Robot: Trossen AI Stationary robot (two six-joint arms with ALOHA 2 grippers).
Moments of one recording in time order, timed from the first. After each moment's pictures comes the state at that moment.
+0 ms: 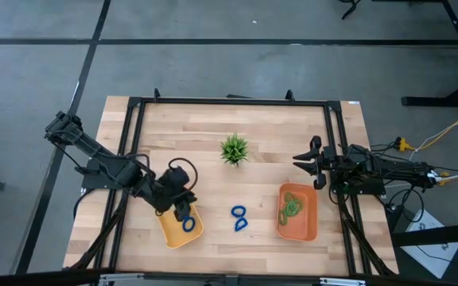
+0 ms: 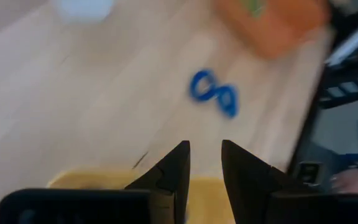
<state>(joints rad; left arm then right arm) -0.54 1.26 1.05 -0.68 -0.41 -1.13 -0.06 0.00 0.01 0.02 -0.01 0.10</state>
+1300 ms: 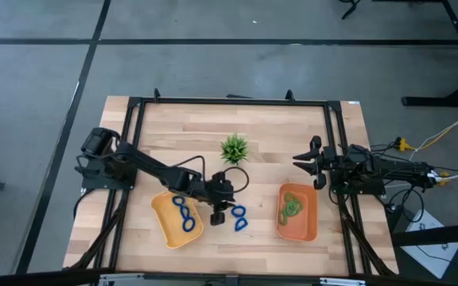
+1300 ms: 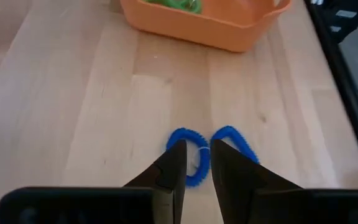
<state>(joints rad) -0.29 1.73 1.05 -0.02 -0.14 -0.34 -0.06 0.00 0.01 0.02 -0.01 0.10</state>
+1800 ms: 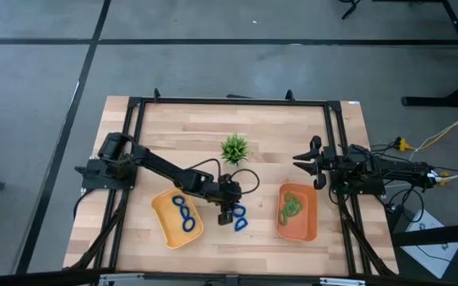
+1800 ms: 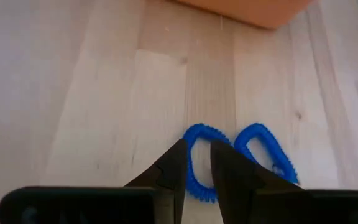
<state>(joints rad) -0.25 1.90 1.14 -0.03 -0.08 -0.36 -0.06 0.00 0.01 0.02 -0.01 0.10</state>
